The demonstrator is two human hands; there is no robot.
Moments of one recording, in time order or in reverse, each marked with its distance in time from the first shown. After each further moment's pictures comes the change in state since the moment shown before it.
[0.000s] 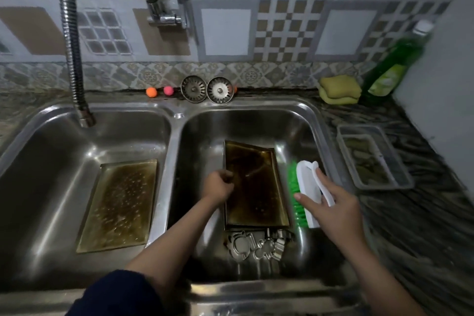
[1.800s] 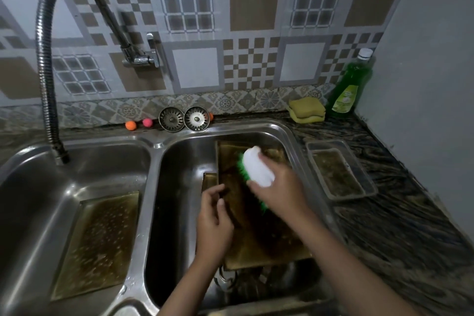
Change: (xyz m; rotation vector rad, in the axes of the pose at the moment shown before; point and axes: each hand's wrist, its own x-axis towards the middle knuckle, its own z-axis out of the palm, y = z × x) left_hand -0.099 0.039 0.018 -0.362 0.297 0.518; right_hand 0.046 -0.062 0.023 -0.261 -0.097 -0.223
